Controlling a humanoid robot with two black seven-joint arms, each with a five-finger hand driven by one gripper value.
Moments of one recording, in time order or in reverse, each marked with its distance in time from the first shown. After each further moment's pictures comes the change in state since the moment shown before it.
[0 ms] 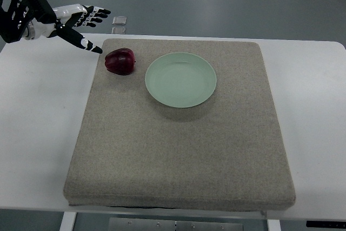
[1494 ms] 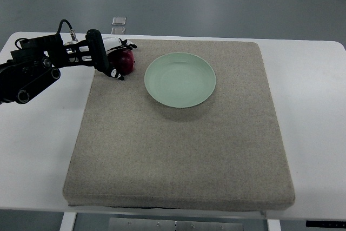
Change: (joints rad) left arm -0.004 -0.201 0.241 0.081 0.237 0.302 -0.001; right arm 0.000 0.000 0.000 0.000 0.000 0.000 0.000
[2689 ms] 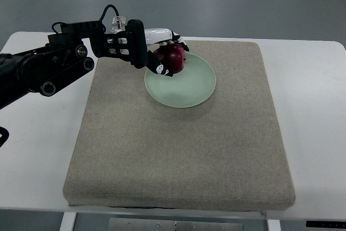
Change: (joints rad) left arm -0.097 -0.099 0.011 -0.157 -0.002 -0.034 -0.045; right arm 0.000 0.000 0.000 0.000 0.001 0.000 0.000
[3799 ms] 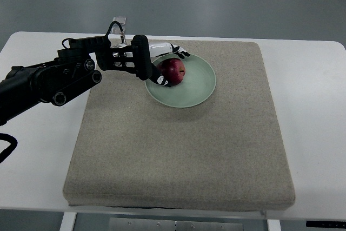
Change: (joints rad) left arm 0.036 -0.052 0.039 0.076 -0.022 0.038 0.002; right arm 0.000 0.000 0.000 0.000 0.000 0.000 0.000
